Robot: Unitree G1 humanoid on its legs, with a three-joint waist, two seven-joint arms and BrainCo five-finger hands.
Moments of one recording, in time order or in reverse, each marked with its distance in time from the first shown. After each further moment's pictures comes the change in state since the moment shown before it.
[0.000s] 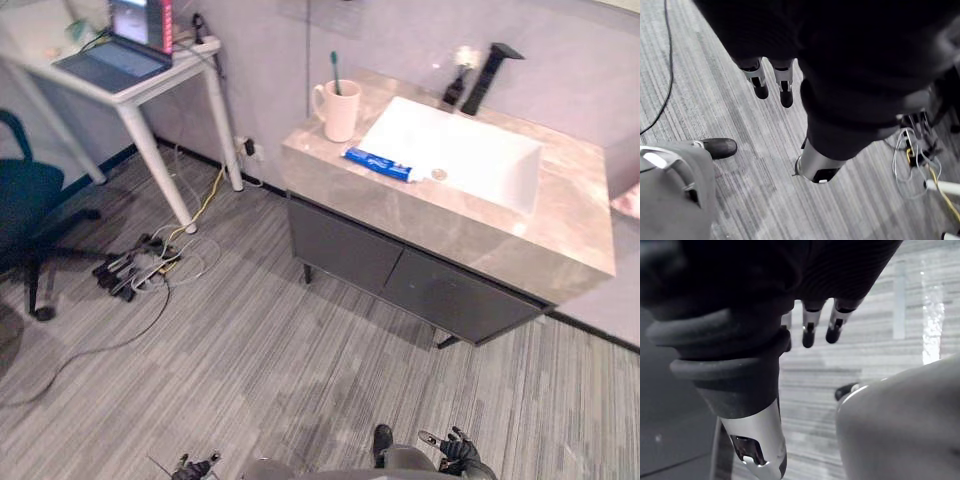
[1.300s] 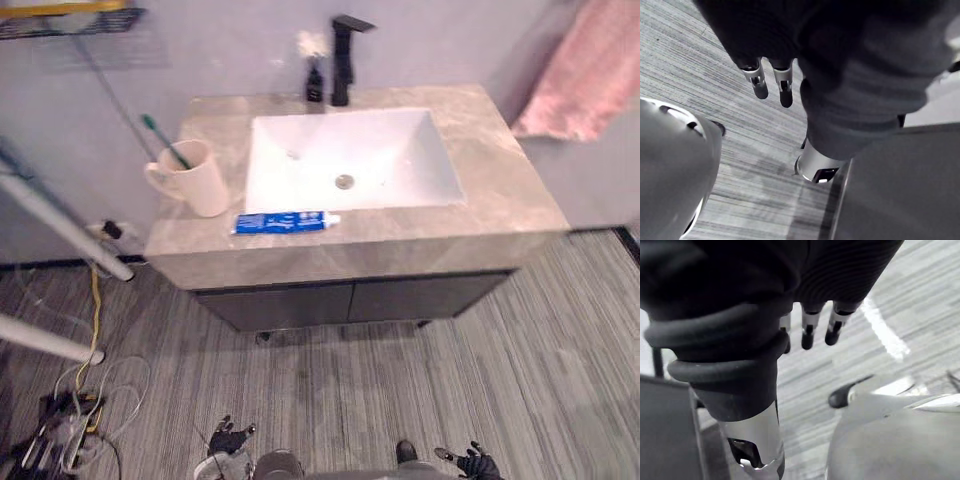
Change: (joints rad) left arm -0.074 0.005 -0.286 0.025 -0.045 -0.033 -0.020; right arm 0.047 -0.066 -0.004 -0.012 -0.050 0.010 -0.009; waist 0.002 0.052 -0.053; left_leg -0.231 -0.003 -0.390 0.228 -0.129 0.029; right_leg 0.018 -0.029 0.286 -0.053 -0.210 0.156
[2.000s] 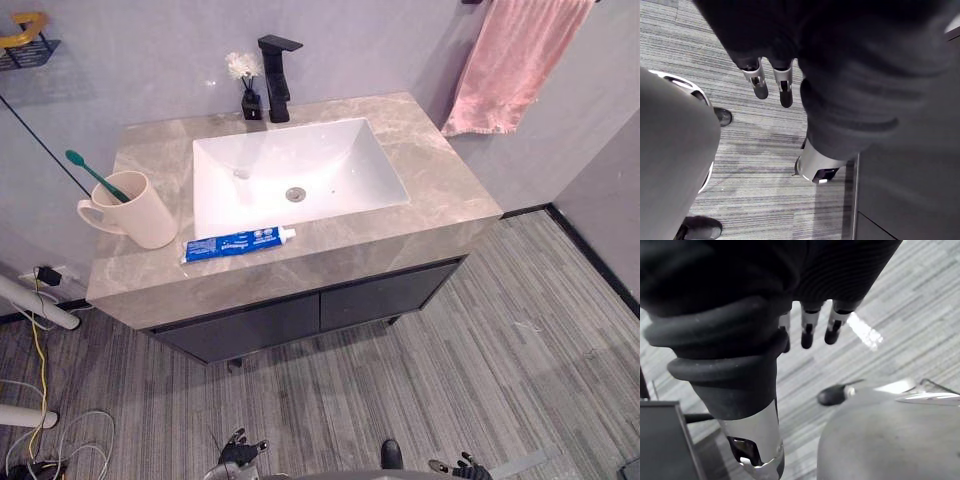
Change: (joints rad) left arm 0.021 -0.007 0.002 0.051 0.091 0.009 -0.045; right arm 0.011 -0.021 0.085 0.057 0.040 0.004 0.076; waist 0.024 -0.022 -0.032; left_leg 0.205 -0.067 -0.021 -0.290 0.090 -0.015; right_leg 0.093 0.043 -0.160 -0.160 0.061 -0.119
